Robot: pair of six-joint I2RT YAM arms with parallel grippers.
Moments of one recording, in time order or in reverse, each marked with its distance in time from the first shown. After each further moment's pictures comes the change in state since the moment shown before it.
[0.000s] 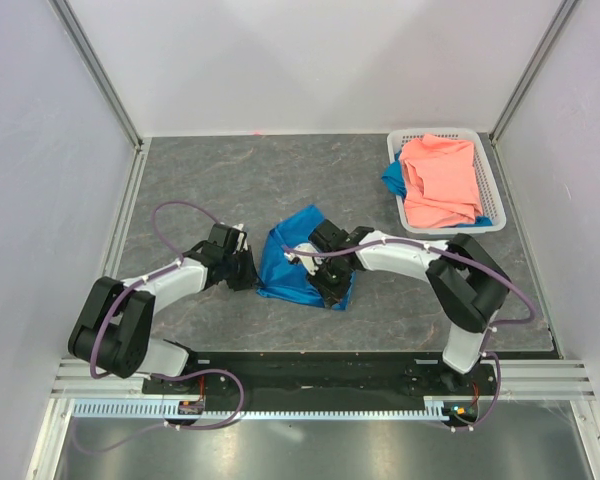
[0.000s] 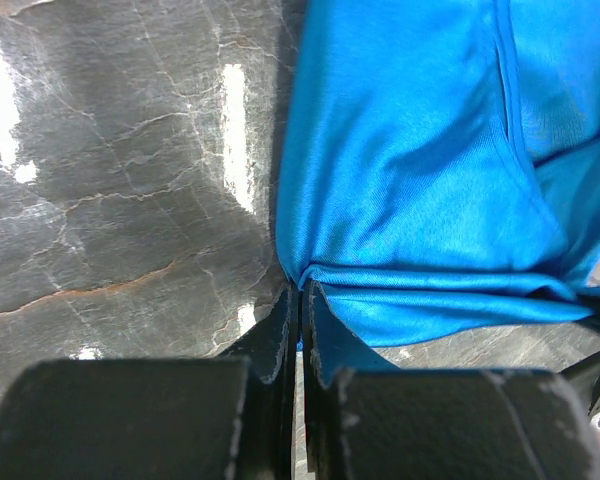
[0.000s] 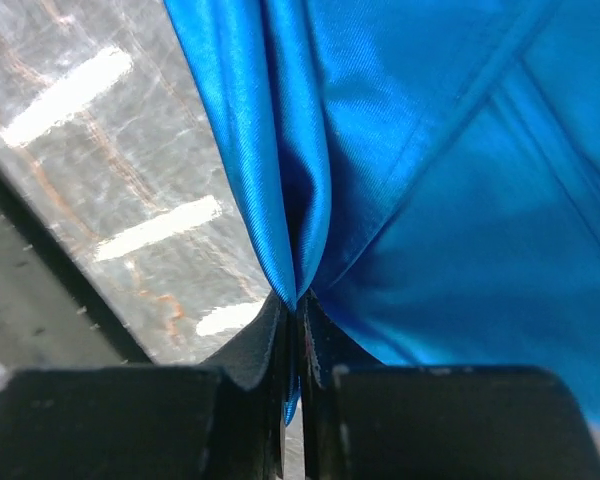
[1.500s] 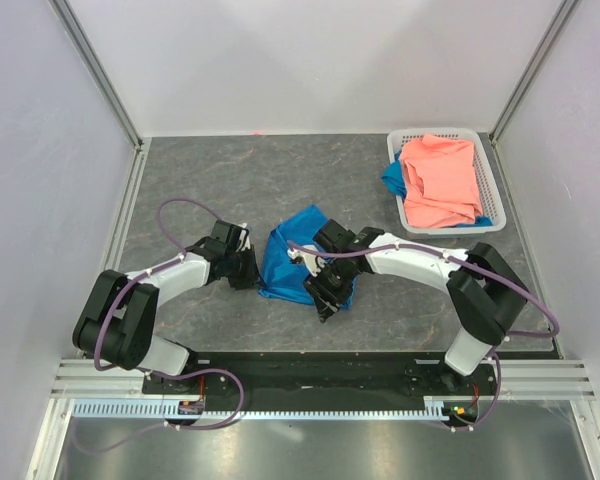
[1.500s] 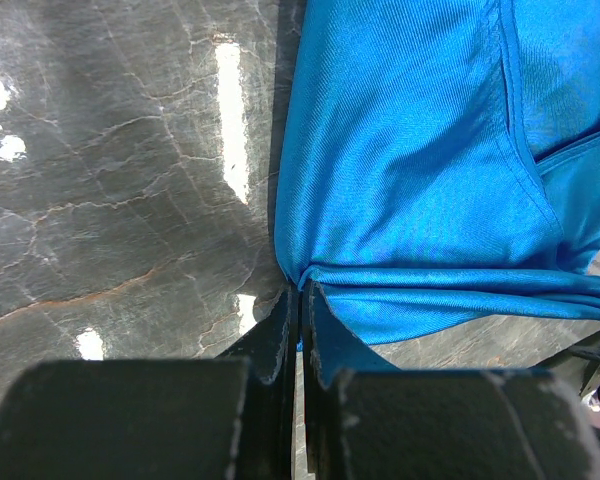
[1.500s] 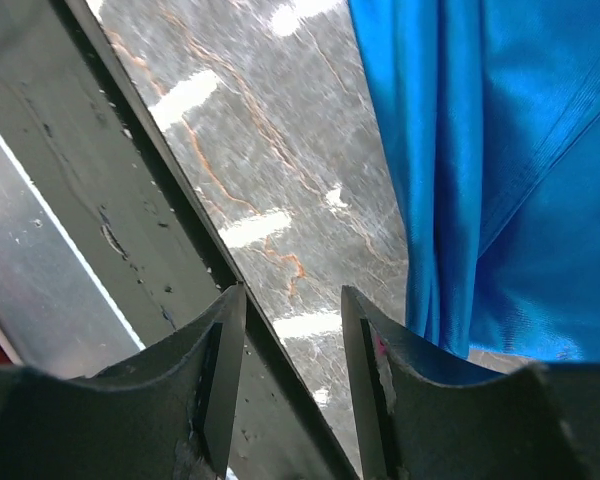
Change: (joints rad) left arm 0.001 0.046 0.045 -0.042 0.042 0.017; right arm 0.011 -0.102 -0.010 -0.068 -0.177 0.125
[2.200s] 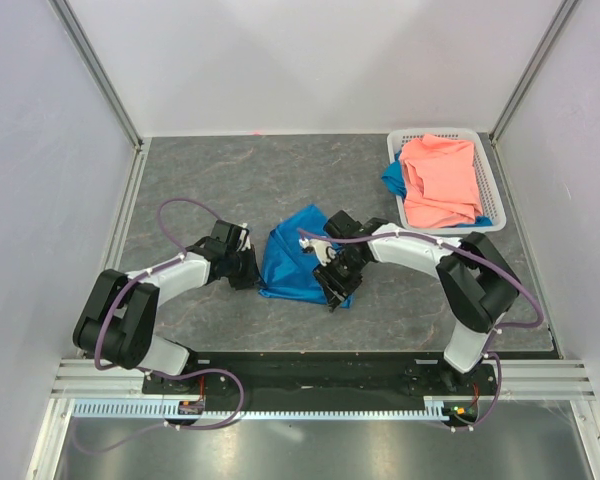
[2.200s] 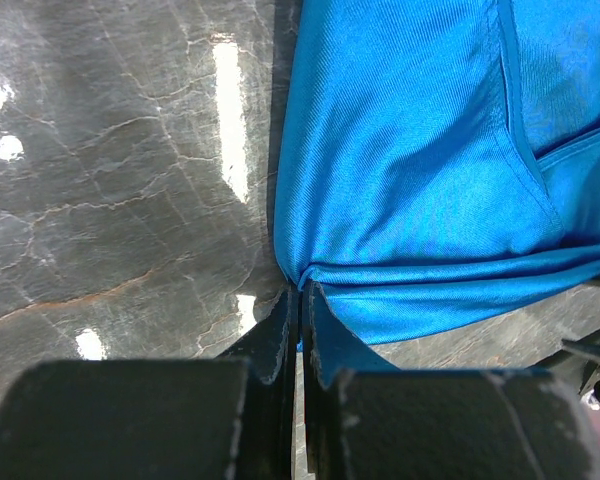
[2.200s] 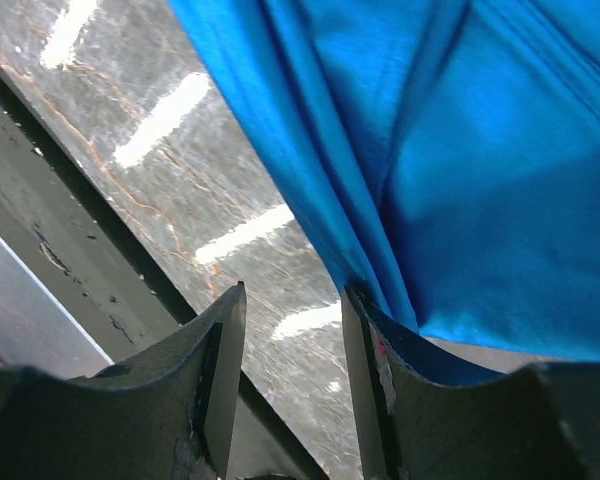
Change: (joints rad) left arm 0.000 0.003 0.001 0.000 0.003 0.001; right arm -0.104 0.080 0.006 -0.014 0.034 -0.028
